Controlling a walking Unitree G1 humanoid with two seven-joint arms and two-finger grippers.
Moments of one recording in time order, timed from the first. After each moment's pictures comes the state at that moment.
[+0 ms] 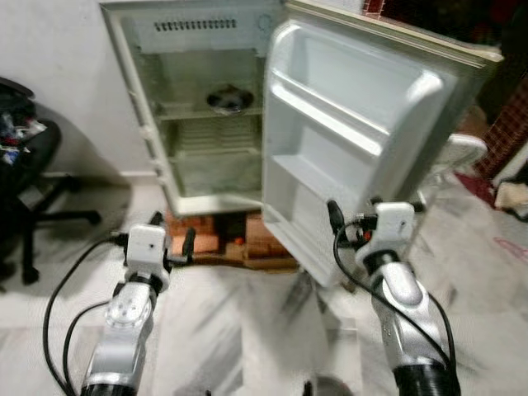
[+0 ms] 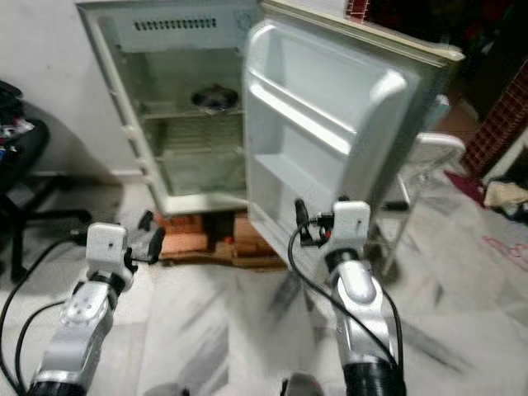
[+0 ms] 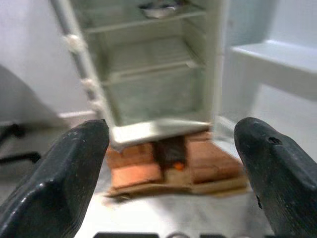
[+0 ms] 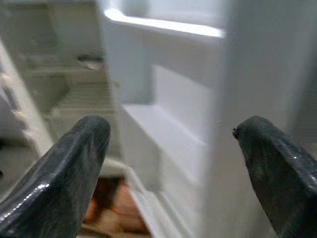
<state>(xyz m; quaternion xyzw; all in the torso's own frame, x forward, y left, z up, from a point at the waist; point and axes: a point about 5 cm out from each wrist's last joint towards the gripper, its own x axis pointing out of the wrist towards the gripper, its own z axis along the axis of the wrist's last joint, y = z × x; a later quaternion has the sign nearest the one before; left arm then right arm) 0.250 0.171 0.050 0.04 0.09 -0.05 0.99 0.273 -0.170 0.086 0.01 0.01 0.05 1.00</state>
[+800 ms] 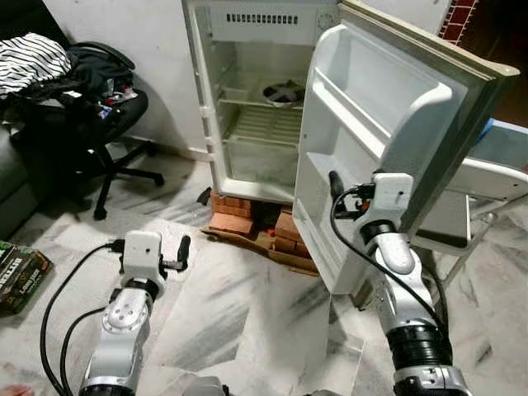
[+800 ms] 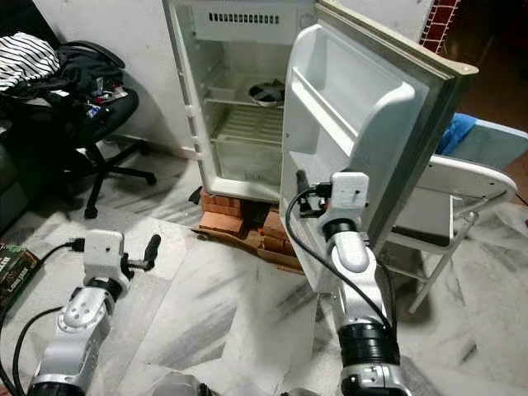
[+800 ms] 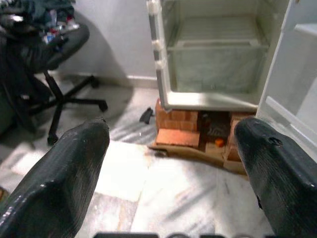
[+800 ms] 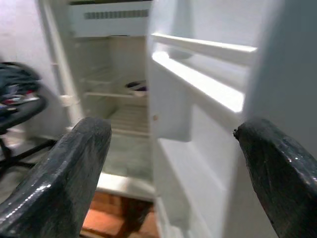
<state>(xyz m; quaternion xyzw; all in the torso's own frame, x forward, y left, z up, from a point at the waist) 0.246 0.191 0.040 0.05 0.12 -0.02 0.99 0.312 -0.164 0.114 0.01 -0.03 0.00 1.00</state>
